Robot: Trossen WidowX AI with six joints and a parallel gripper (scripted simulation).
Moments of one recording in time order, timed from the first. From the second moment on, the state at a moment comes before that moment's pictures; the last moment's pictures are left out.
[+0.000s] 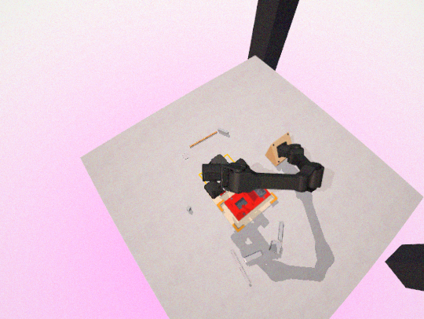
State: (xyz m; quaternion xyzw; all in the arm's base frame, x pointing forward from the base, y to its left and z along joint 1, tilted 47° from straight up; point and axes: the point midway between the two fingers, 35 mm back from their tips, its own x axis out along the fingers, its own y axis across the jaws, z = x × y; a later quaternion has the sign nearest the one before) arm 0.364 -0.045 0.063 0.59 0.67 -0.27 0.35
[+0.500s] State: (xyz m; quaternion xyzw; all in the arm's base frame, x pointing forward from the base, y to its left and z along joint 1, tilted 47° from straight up) arm 0.370 -0.030 0.032 0.61 0.70 -0.23 0.29
